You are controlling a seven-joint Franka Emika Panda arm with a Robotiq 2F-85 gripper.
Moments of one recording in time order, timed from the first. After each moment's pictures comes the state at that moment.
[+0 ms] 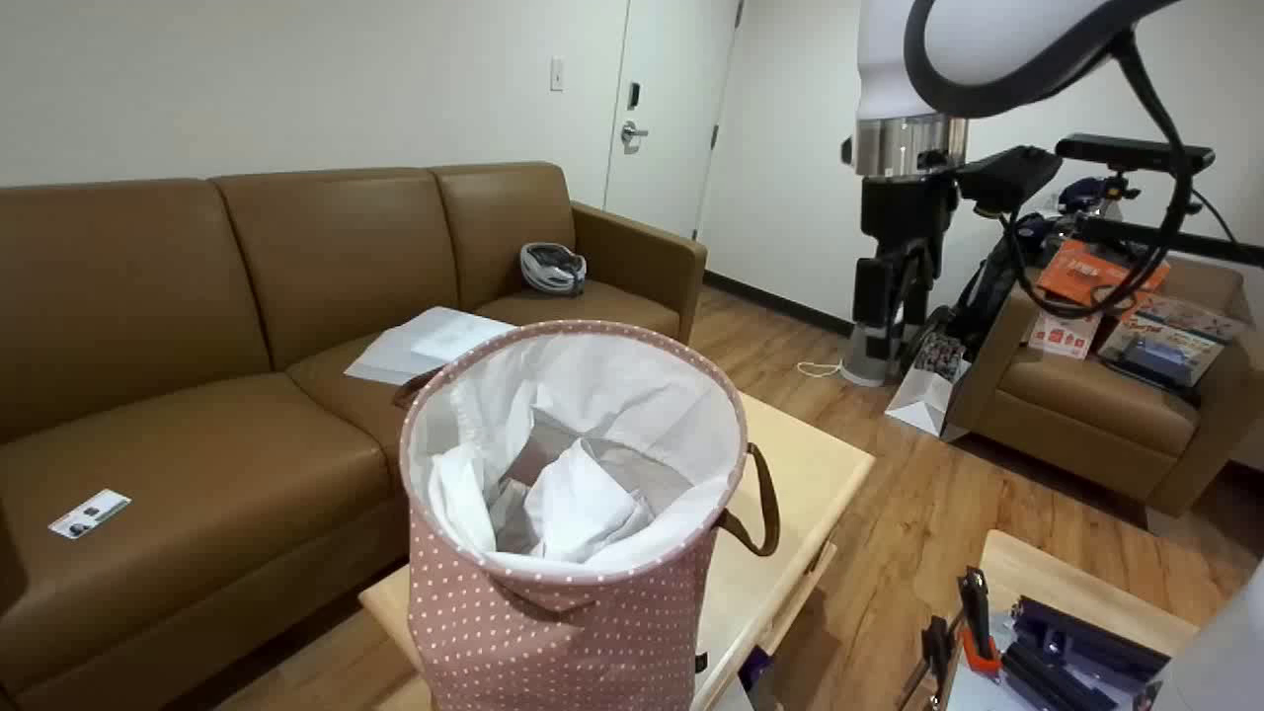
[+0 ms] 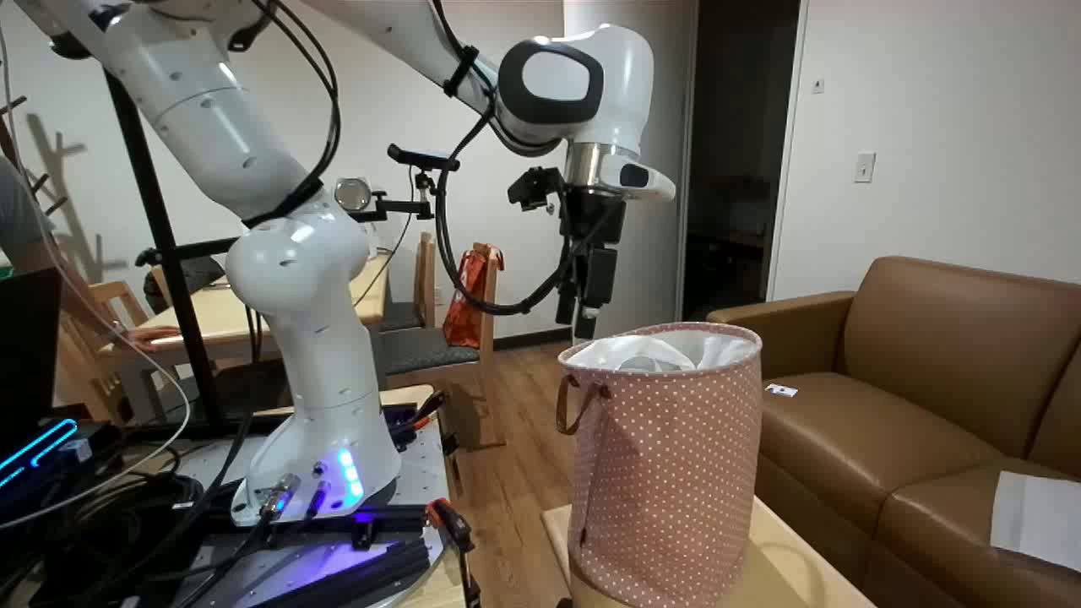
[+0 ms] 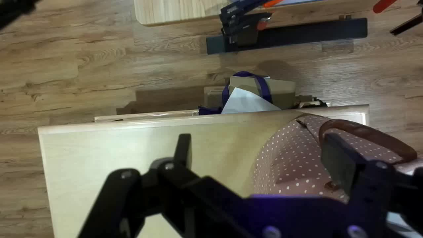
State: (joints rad) arm -0.19 -0.45 -0.13 -2.59 -0.28 1.92 -0.06
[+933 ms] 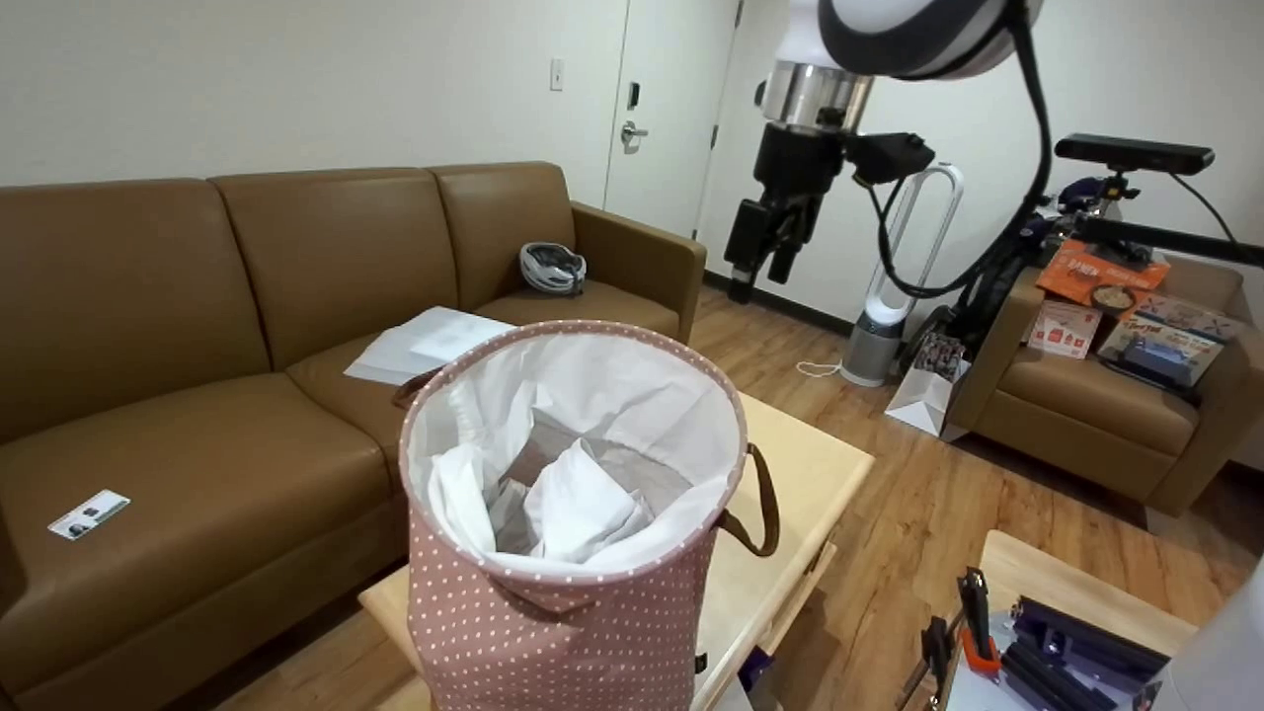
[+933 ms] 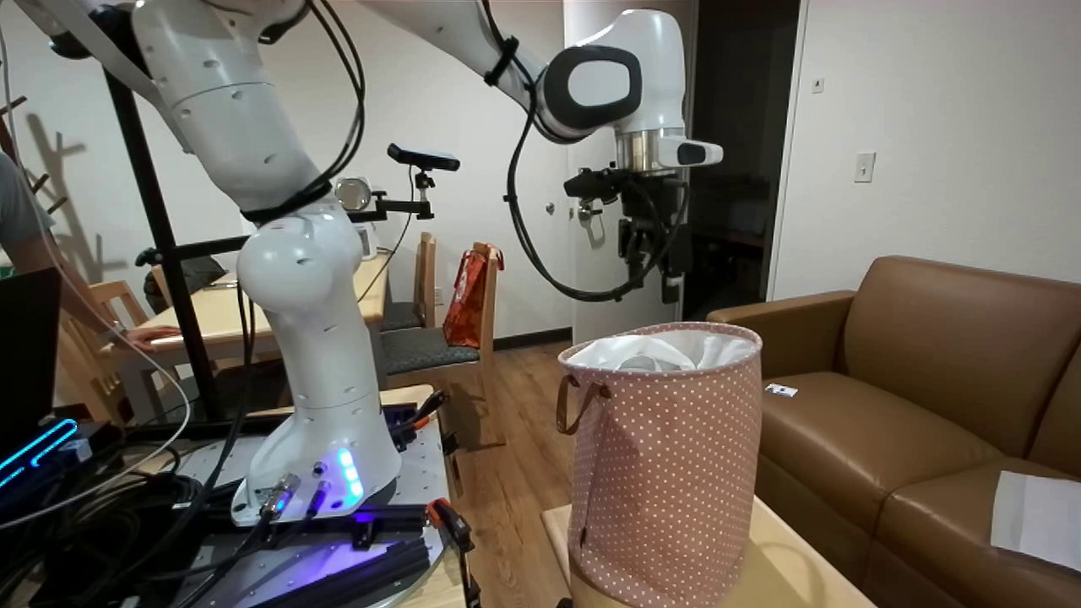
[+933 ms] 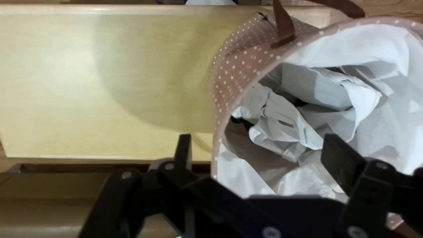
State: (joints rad) arm -0.07 -0.29 -0.16 -2.44 -0.09 2.20 -0.15
